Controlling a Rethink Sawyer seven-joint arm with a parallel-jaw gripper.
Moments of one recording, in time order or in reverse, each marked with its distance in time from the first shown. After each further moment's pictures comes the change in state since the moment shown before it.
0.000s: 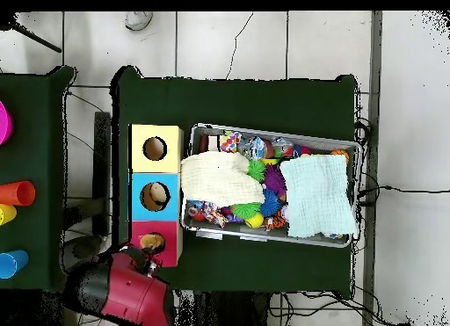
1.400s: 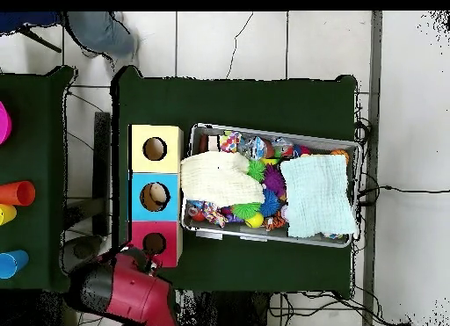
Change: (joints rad) arm -0.045 -0.028 0.054 0.021 -0.028 -0.014 0.000
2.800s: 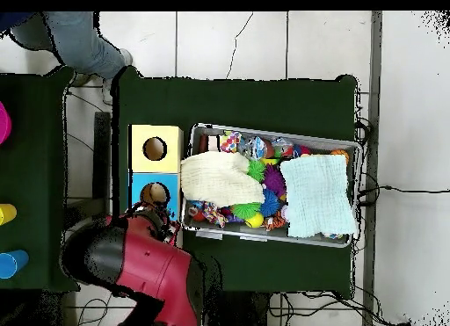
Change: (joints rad) arm -0.046 -0.006 -0.202 -0.249 -0.053 0.150 0.000
